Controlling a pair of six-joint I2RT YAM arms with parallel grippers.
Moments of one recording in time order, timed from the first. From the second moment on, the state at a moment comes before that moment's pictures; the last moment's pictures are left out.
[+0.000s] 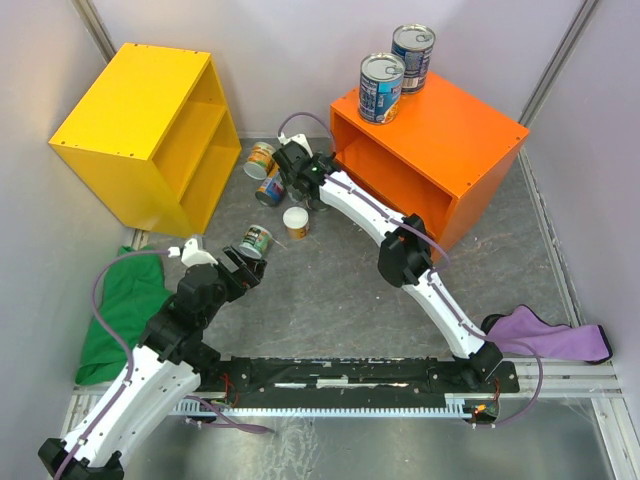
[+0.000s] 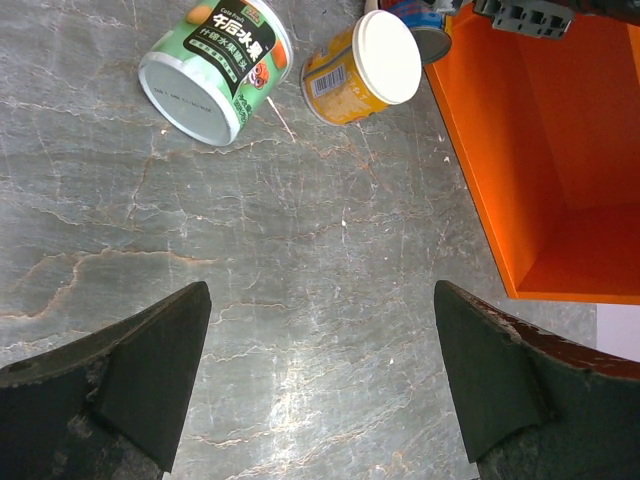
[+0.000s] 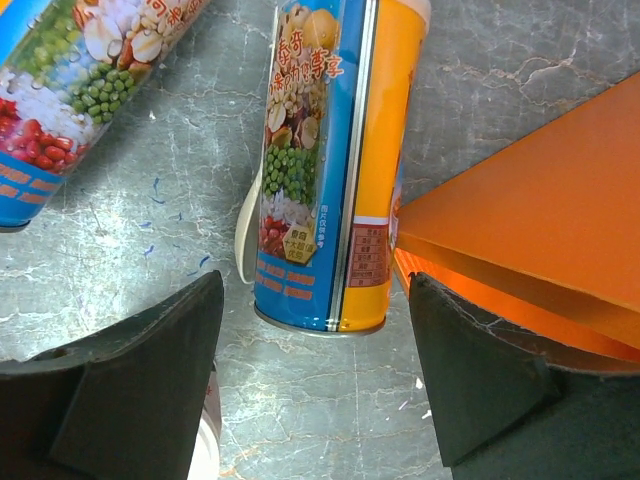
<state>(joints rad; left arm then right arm) -0.51 0.42 0.44 -0.49 -0.26 -0.89 0.77 2.62 2.62 -0.91 0.52 0.22</state>
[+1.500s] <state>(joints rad) -0.51 0.30 0.43 -0.54 -0.29 -0.87 0.74 2.54 2.40 -0.86 0.44 0.20</state>
